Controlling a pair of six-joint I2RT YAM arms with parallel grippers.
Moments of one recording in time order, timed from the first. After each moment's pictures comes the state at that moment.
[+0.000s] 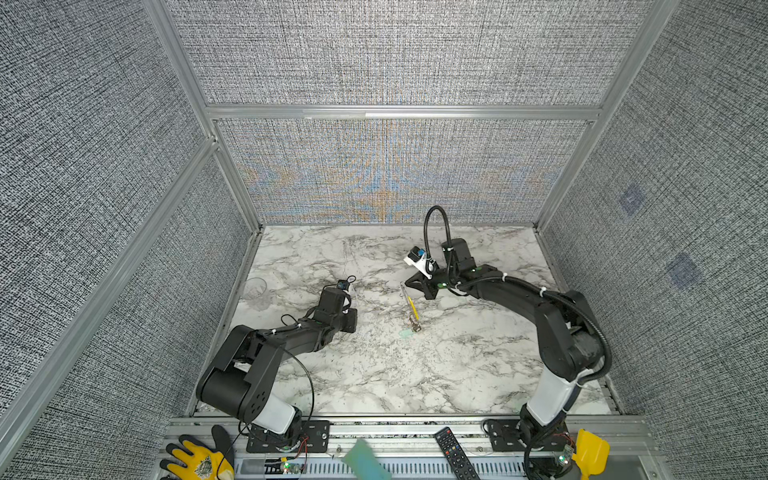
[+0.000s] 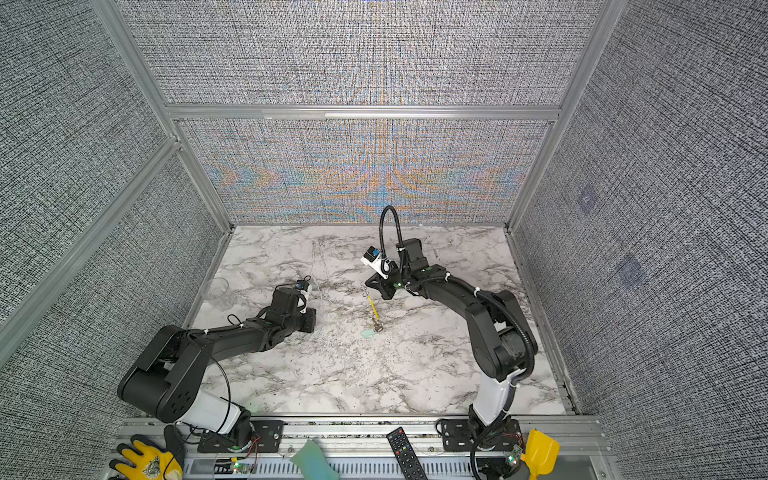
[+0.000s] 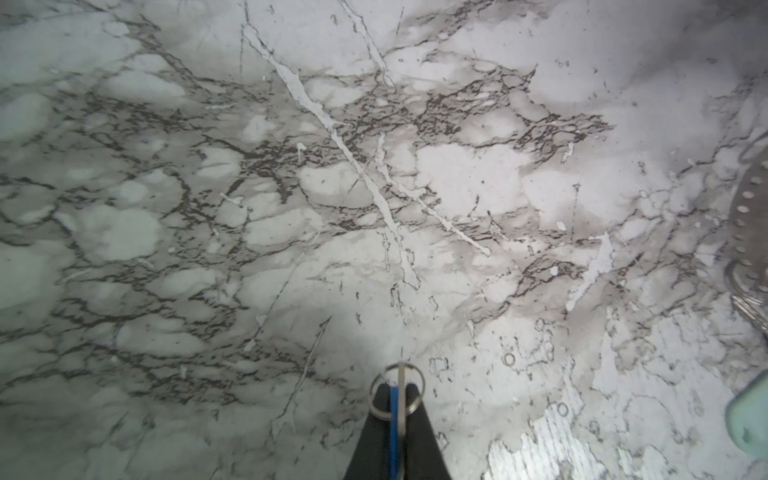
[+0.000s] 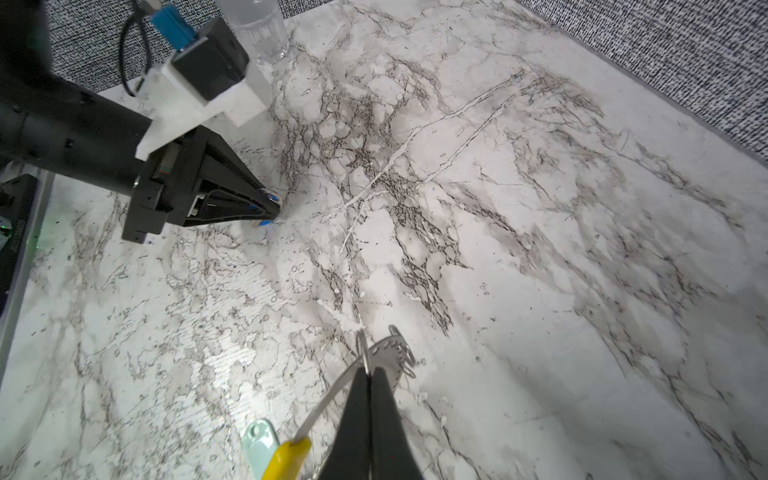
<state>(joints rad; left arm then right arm) -0.42 1.52 0.56 0.13 0.02 -0.22 0.46 1.85 1.27 -0.19 -0.62 -0.37</state>
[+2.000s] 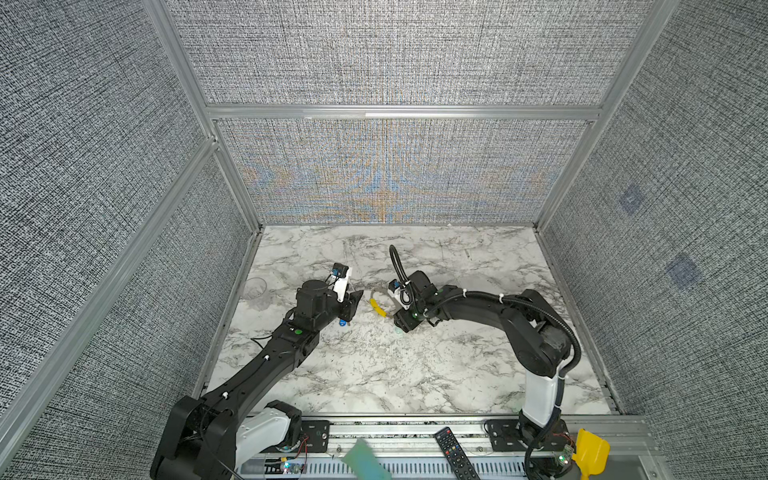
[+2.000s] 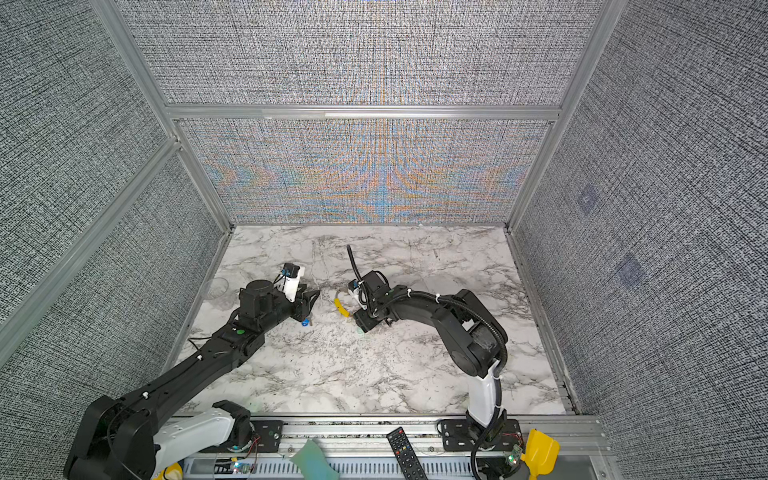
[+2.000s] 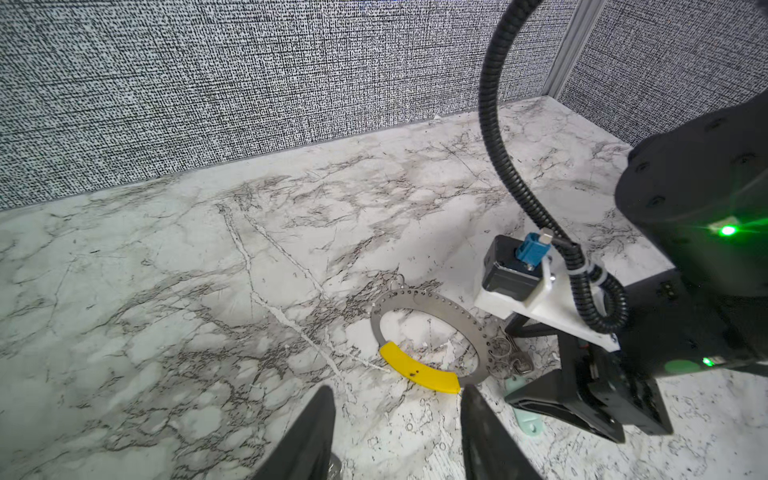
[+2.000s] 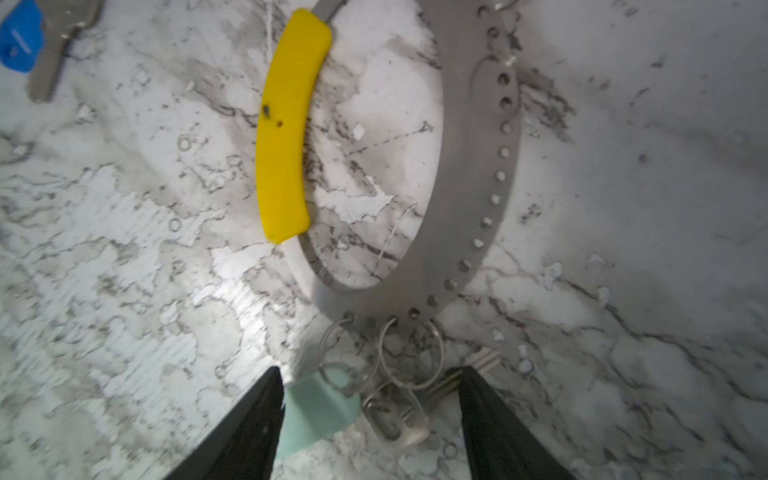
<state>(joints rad) -0.42 1.12 0.57 0.12 0.18 -0.03 0.73 1.94 1.22 -0.35 -0.06 0.00</state>
